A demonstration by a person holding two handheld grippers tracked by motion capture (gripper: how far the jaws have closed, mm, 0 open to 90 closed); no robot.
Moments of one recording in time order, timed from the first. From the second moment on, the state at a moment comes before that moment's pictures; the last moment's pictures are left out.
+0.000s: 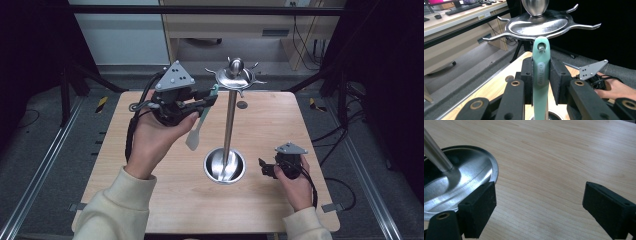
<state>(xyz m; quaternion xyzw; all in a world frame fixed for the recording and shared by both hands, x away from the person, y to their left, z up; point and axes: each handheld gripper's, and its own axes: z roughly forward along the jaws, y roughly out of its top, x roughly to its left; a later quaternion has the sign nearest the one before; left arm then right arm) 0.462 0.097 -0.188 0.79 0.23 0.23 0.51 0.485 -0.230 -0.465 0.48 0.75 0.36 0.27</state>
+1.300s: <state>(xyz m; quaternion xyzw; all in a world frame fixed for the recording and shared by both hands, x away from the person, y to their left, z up) 0.445 0.129 -0.220 0.78 0.26 0.27 0.50 0.485 -0.231 -0.464 0.49 0.75 0.36 0.27</state>
